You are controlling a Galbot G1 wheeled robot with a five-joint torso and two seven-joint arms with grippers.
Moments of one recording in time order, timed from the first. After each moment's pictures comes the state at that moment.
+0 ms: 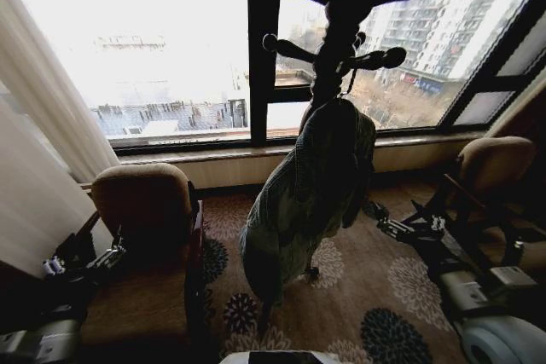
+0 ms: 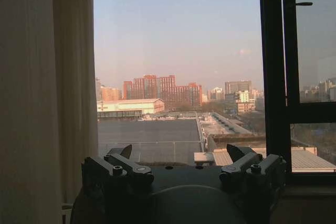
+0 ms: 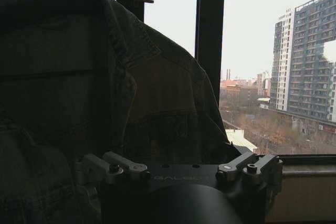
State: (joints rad) left arm 2.08 -1.29 -1.08 -2.41 -0.57 -0.16 -0.09; right arm -1.89 1.12 1.07 2.50 0.67 -0.19 0.03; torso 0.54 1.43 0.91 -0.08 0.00
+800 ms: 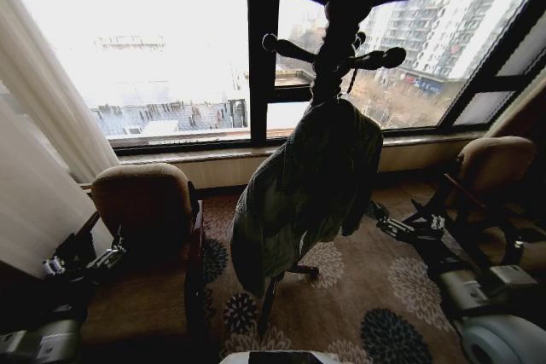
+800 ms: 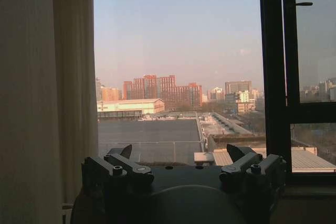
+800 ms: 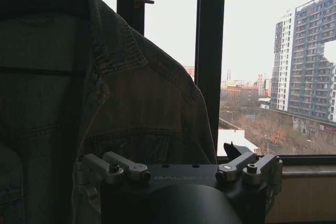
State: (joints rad) left arm 2.08 -1.29 -1.08 -2.41 -0.57 -0.16 -0.10; right arm -1.89 1.11 1.07 2.50 0.68 -0.19 0.03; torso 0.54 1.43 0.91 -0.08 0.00
